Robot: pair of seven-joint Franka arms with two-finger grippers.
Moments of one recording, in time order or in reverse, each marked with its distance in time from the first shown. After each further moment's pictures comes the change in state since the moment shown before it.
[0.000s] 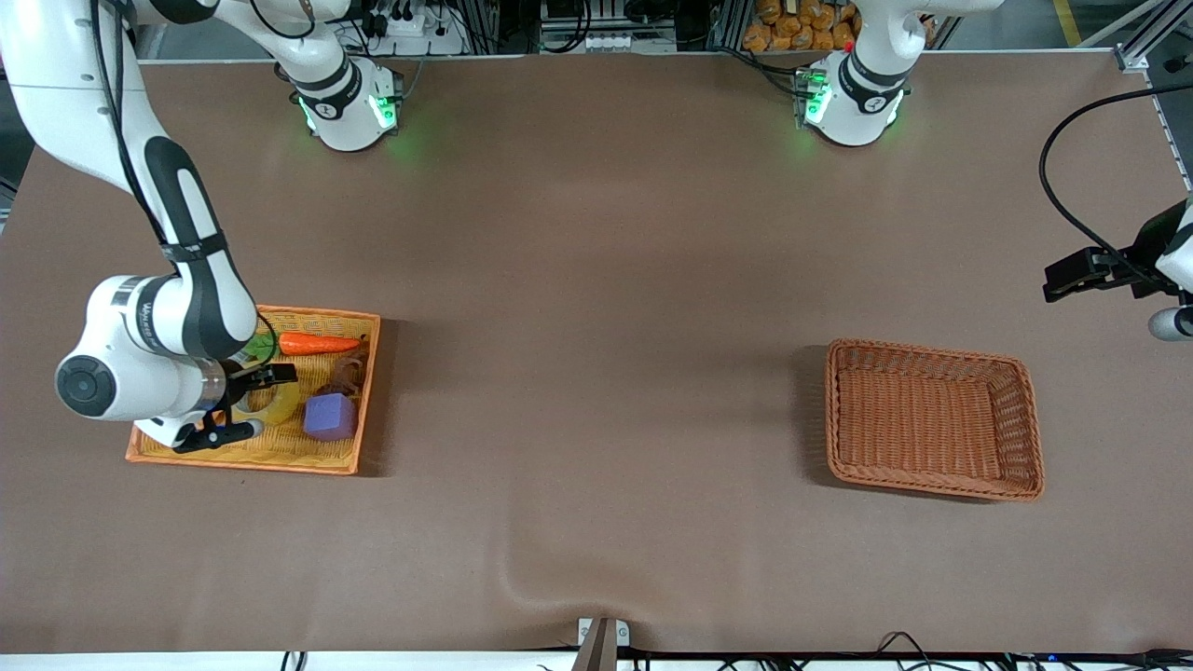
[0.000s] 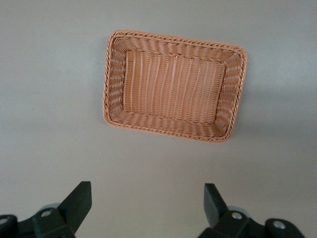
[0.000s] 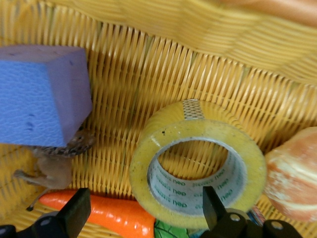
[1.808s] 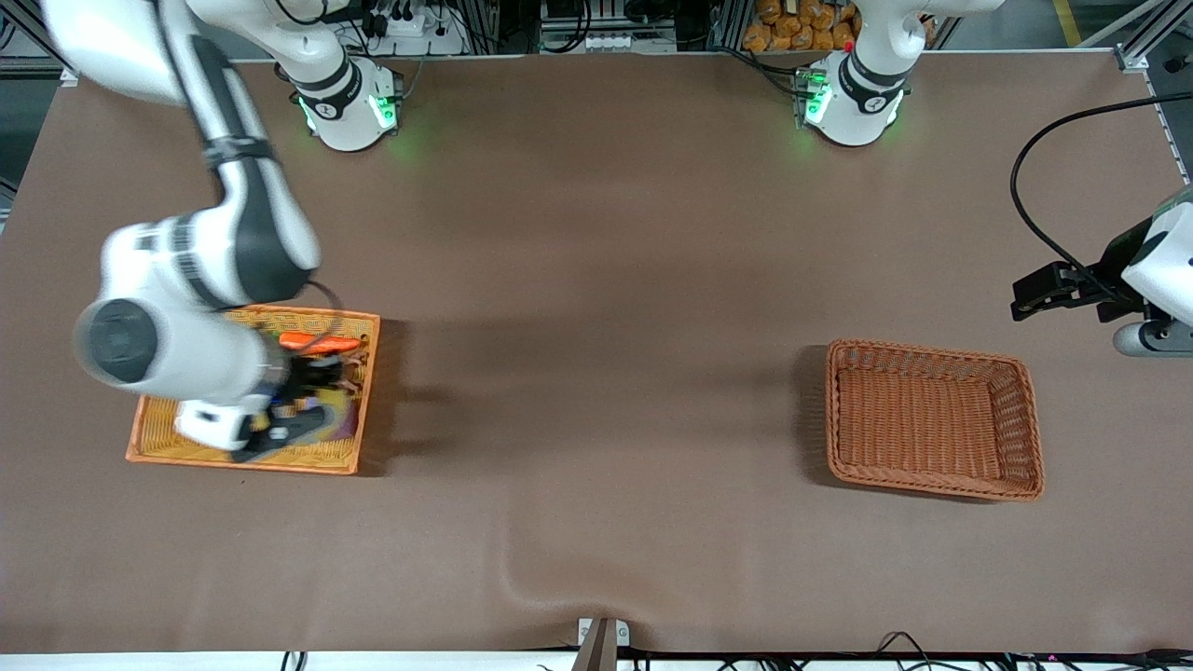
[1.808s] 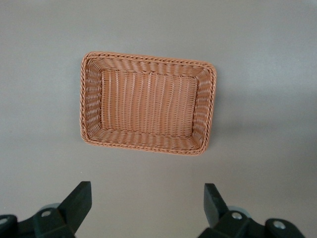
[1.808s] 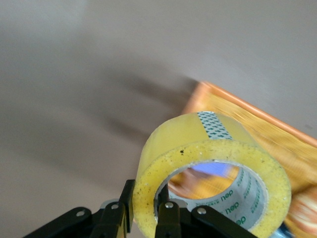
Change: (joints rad) left arm -0.013 0.038 -0.038 0.048 -0.053 0.035 0.002; right arm 0.300 -0.087 0.040 0.295 0.033 -0.200 0.151
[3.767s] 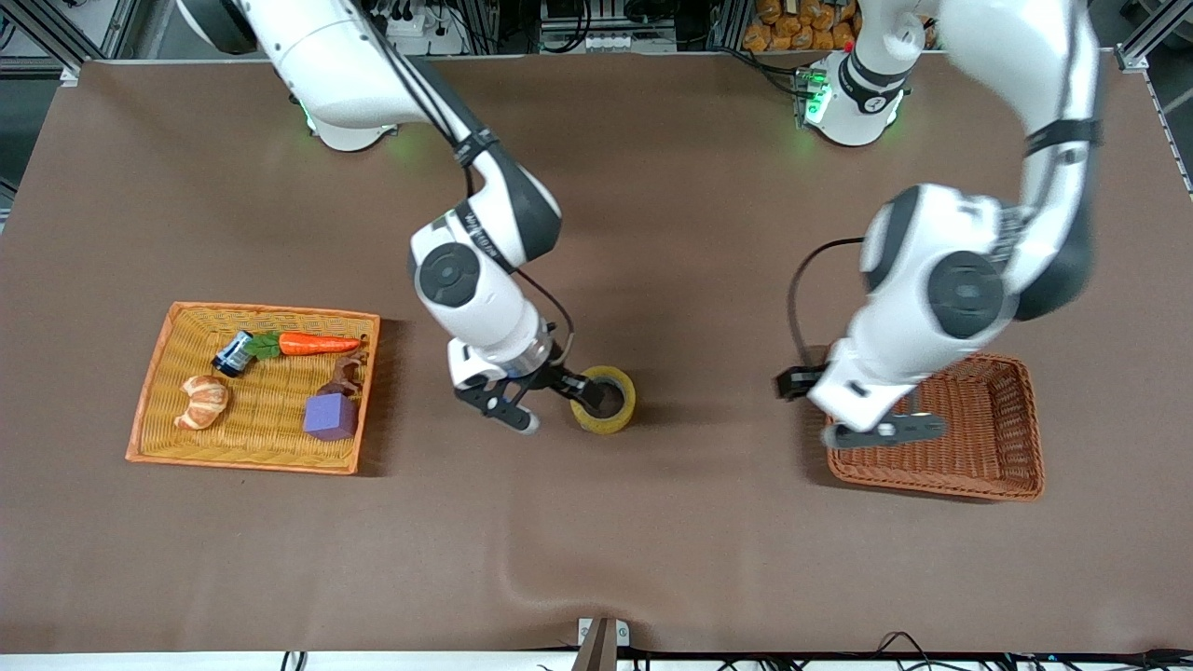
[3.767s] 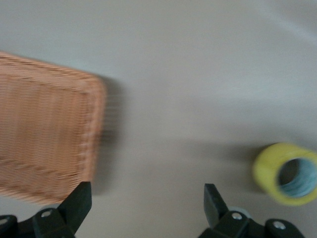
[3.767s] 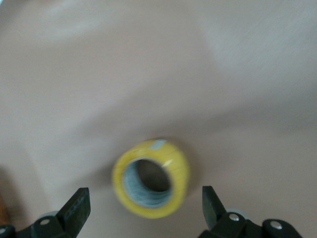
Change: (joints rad) left arm -0.306 0.324 -0.053 -0.022 -0.035 0.407 -0.496; right arm 0.297 0.185 -0.013 0.082 0.169 0.396 0.976
